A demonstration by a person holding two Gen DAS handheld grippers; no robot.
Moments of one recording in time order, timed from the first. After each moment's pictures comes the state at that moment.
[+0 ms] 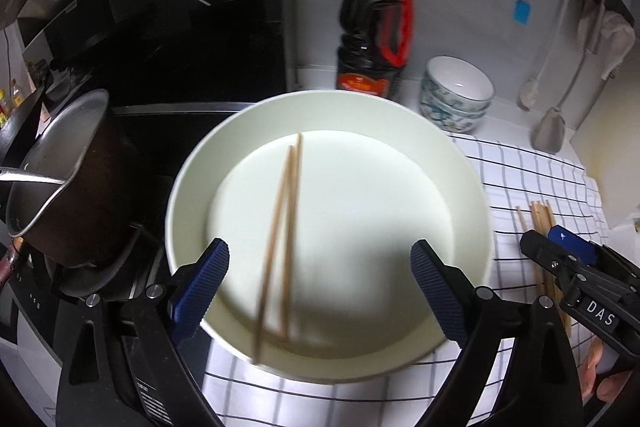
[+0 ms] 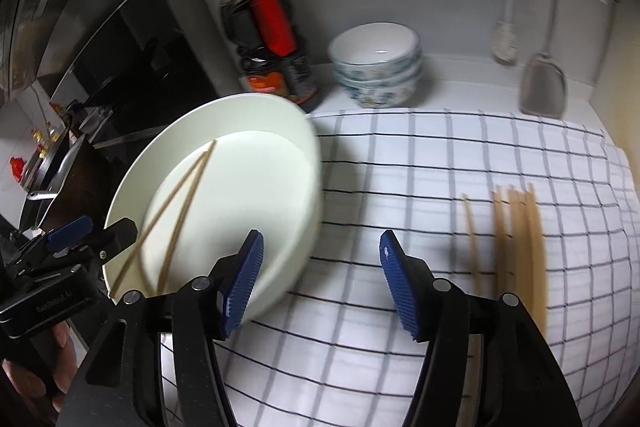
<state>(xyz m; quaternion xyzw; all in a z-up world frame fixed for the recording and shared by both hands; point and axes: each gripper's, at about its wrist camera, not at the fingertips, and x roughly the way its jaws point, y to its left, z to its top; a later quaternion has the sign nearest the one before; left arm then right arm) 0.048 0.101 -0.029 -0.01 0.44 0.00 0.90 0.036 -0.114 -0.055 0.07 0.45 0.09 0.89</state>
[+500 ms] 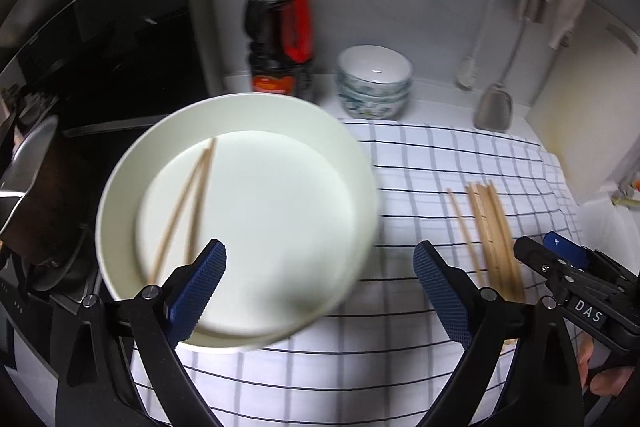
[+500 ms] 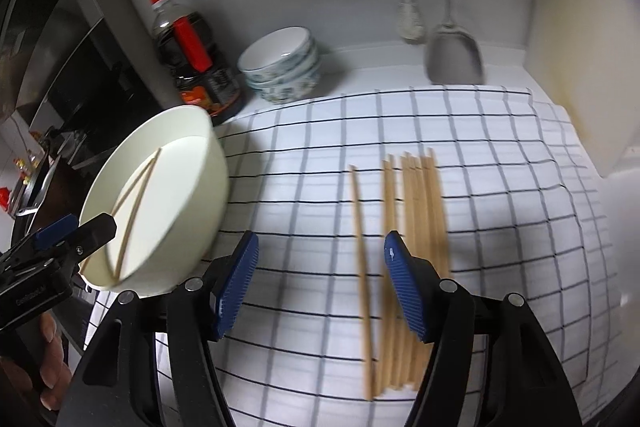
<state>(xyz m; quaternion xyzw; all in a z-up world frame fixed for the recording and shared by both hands) 0.025 0.013 -0.021 0.01 0.44 -0.06 0.90 -0.007 -0.208 -0.055 0.10 0.44 0.04 0.89</state>
